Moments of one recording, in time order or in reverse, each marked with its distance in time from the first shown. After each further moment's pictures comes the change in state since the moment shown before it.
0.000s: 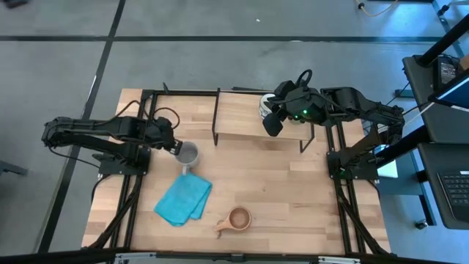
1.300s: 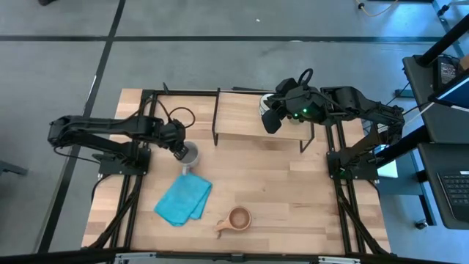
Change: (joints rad) left arm 0.090 0.184 0.000 0.077 0.069 0.344; right arm -0.009 0.000 0.000 0.009 0.000 0.105
